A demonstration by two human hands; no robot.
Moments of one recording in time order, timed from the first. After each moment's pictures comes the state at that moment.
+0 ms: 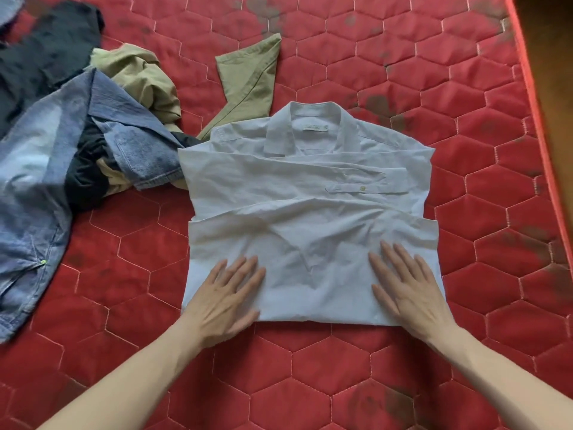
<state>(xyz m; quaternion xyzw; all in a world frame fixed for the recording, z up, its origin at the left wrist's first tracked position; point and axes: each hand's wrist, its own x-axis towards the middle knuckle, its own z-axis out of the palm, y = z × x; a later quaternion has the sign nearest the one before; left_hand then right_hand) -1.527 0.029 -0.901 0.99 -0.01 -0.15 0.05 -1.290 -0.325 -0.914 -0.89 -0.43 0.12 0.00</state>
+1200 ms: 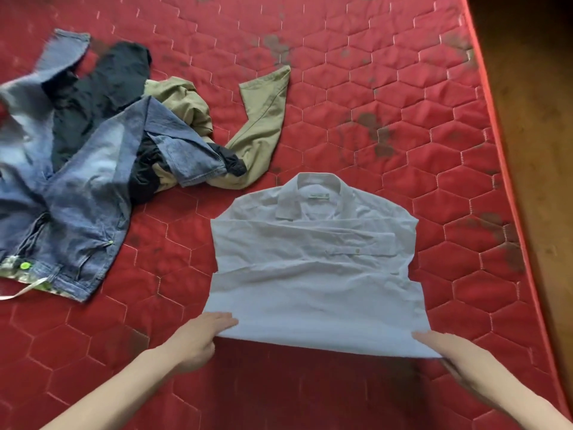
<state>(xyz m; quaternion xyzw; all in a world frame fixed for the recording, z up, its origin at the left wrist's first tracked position) -1.648 0.021 -0.776 0.87 0.13 -0.38 0.29 -1.380 -0.474 -0.790 -0.86 -0.32 0.39 0.06</state>
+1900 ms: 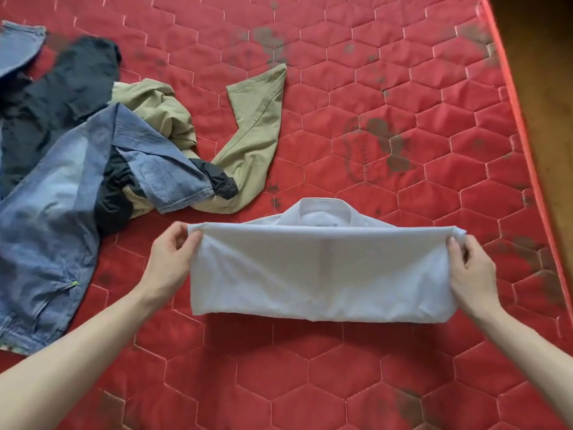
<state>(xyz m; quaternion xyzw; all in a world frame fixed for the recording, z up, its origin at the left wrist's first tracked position) -1.478 0.135 -0.787 0.74 0.44 0.04 0.51 -1.240 -0.293 -0.798 -0.93 0.01 0.12 0.33</state>
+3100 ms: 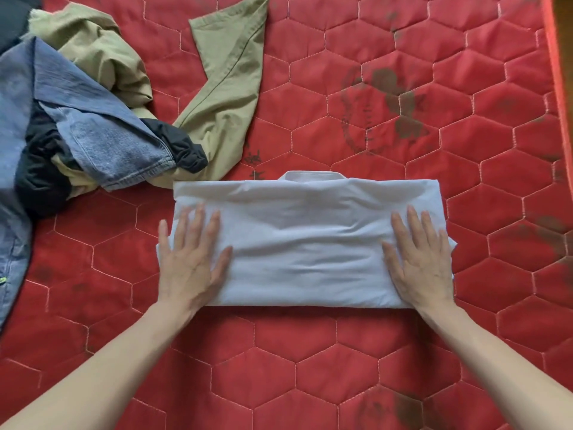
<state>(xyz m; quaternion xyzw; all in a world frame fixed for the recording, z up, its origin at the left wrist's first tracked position) -1.481 0.085 -0.925 0.97 0.22 -0.06 0.06 -1.260 -0.282 -0.924 -0.96 -0.25 0.09 0.04</state>
